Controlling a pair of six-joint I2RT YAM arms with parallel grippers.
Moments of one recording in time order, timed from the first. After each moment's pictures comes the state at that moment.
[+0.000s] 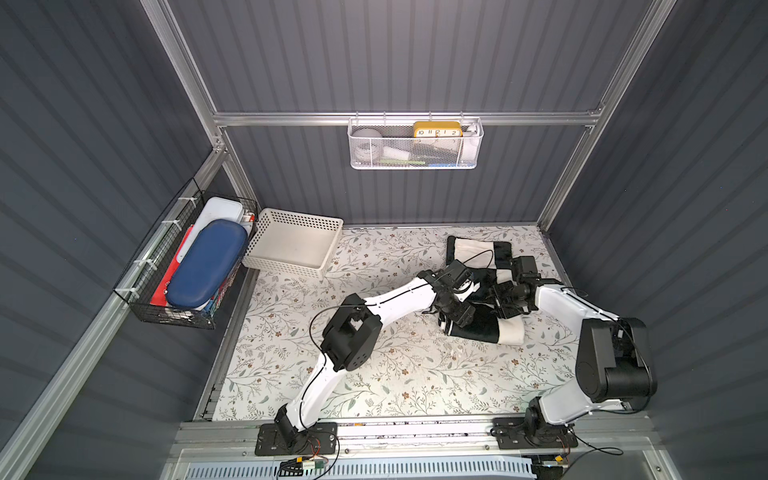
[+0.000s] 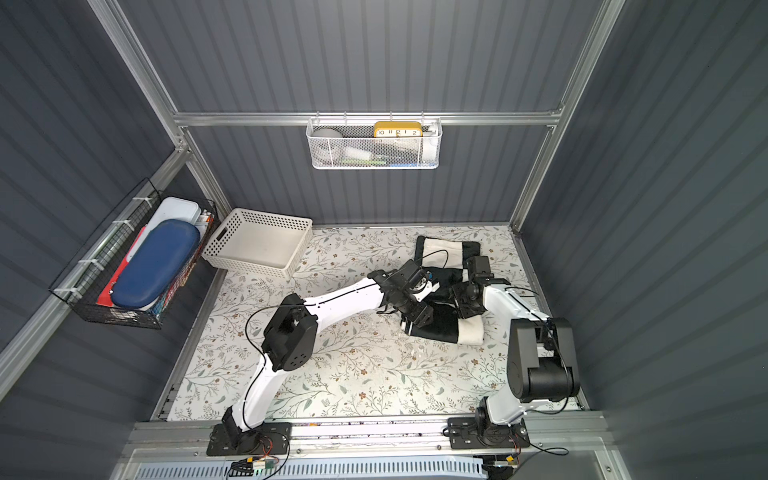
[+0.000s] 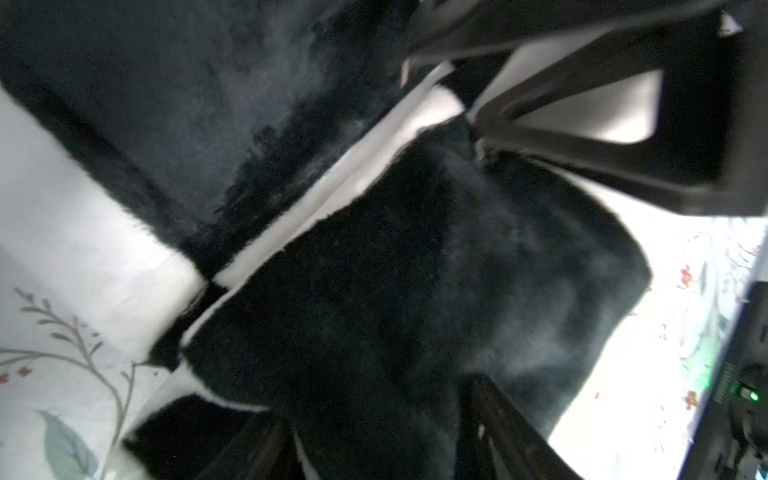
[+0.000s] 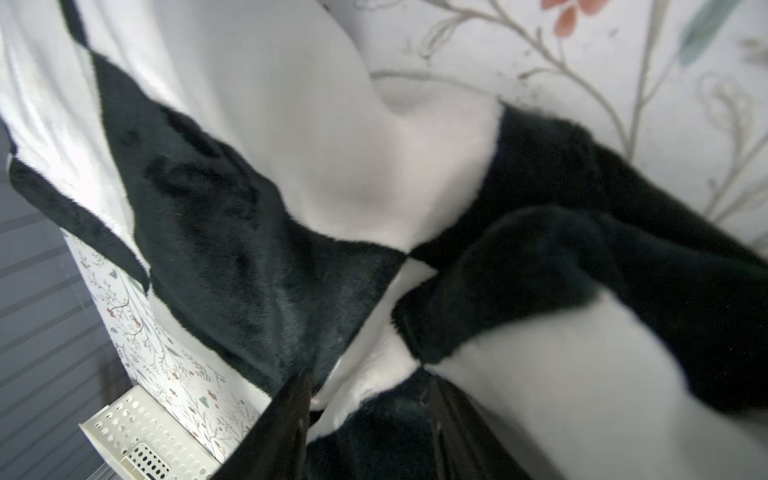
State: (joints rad) left arm -0.95 2.32 1.95 -0.71 0.28 -0.08; right arm 0.00 1.58 0.95 -0.50 -0.18 1.27
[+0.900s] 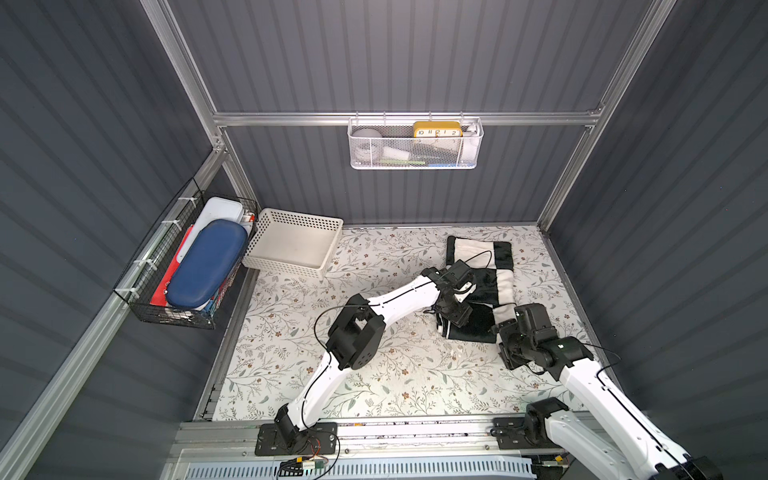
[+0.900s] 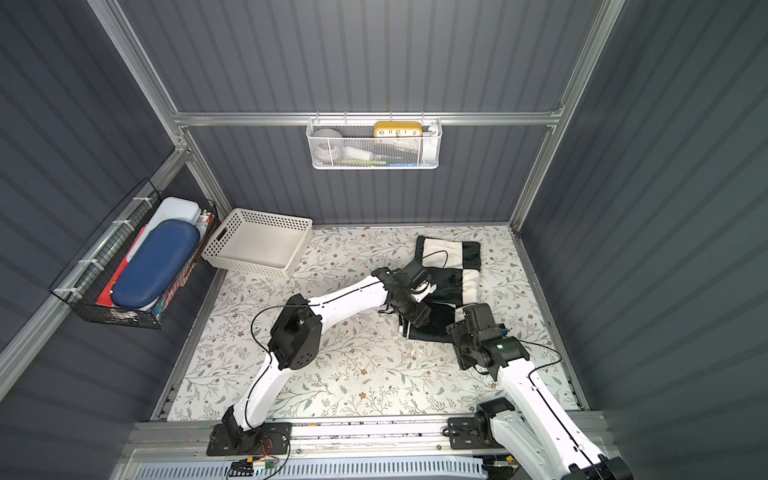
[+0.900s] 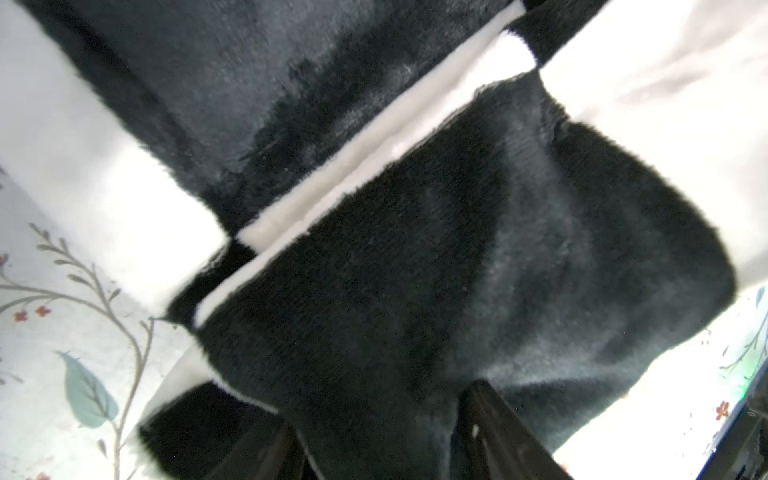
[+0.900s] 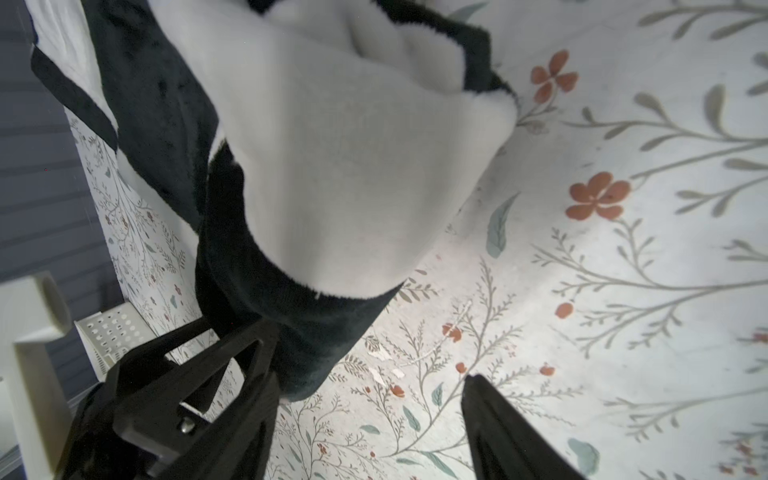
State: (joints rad) left arm -0.95 2.35 2.04 -0.84 0.21 -0.12; right arm 0.22 0.85 0.55 -0.71 -0.03 1.46
